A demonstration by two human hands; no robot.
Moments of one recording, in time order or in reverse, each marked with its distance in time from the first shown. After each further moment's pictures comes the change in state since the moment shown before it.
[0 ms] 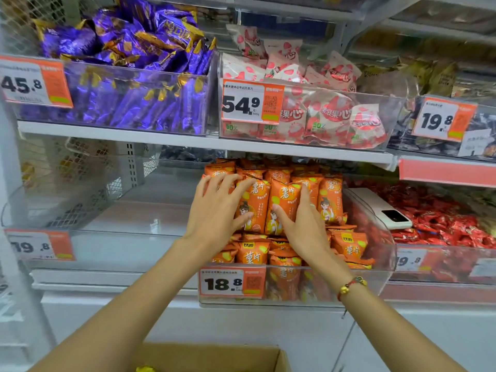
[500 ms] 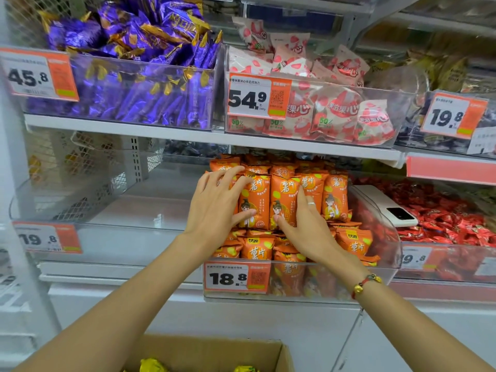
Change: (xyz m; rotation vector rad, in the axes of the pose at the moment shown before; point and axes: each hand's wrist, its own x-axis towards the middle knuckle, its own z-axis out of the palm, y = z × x) left_hand -0.002 -0.007 -0.001 -0.012 0.036 0.003; right_hand 0.003 0.011 -0.002 -0.164 -0.150 -0.137
